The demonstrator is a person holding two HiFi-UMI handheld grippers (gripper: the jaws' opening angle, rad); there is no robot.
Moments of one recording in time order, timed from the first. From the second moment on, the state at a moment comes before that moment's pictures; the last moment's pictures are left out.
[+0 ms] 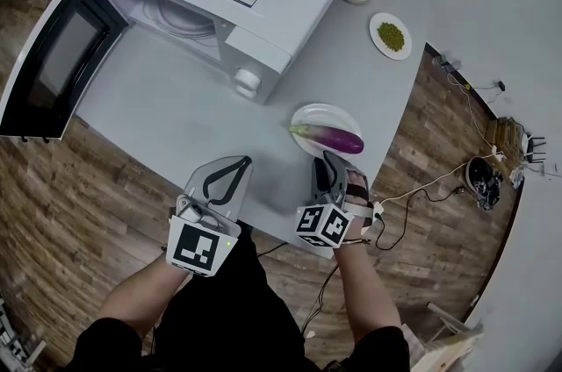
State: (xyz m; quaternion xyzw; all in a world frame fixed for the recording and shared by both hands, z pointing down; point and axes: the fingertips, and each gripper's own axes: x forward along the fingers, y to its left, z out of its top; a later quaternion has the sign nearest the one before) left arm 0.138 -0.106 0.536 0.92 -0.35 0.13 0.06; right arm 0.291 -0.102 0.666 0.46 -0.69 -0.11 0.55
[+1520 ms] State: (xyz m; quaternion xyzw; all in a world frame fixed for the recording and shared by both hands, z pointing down) left arm 0.100 -0.091 0.547 0.91 -0.38 0.14 0.07; right arm 0.290 -0.105 0.672 0.45 -0.56 -0.28 0.64
